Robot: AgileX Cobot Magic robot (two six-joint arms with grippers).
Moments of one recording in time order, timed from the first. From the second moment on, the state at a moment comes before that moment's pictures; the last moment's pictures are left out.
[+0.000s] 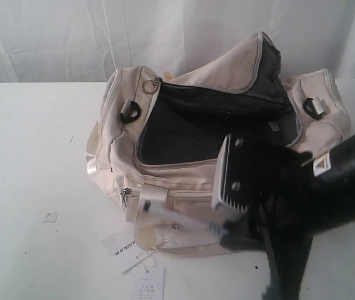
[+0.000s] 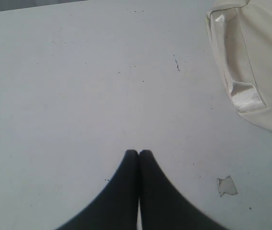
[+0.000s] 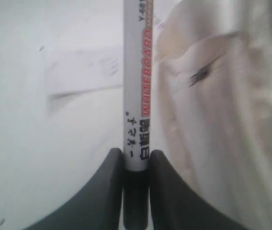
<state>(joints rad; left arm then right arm) 0.12 0.82 -0.34 -0.55 0.11 0.64 0.59 1.19 -0.78 0.47 0.76 -1.04</state>
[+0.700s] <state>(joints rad) 0.12 0.82 -0.34 -0.55 0.11 0.64 0.48 1.61 -0.96 0.47 -0.30 -0.81</state>
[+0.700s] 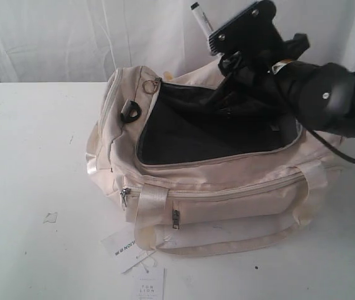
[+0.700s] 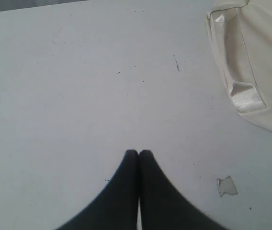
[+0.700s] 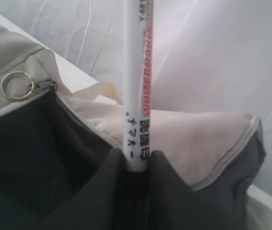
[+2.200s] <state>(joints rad) 0.12 0.82 -0.34 -0.55 0.08 0.64 0.53 1.76 -1.04 0.50 -0.14 -0.66</state>
